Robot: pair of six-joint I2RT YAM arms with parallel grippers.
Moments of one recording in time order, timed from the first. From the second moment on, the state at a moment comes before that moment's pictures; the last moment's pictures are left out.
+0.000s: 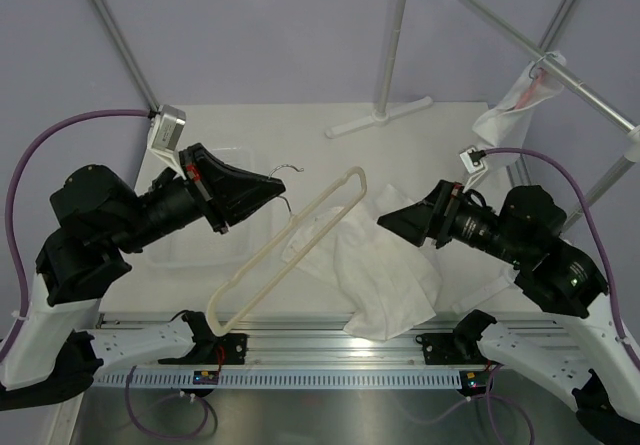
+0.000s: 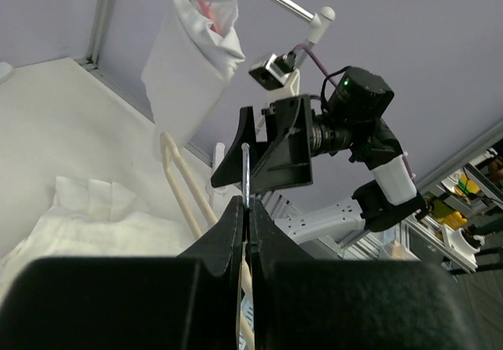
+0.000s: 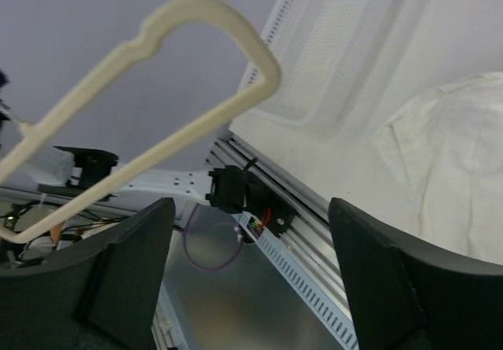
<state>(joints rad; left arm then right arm) -0.95 0.92 1.65 -0.63 0.13 -0.54 0.69 0.76 1.19 -0.66 -0.26 0.78</state>
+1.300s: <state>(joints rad) -0.98 0.98 1.48 -0.37 0.20 -0.46 1.05 0.95 1.17 -0.31 0.19 1.39</state>
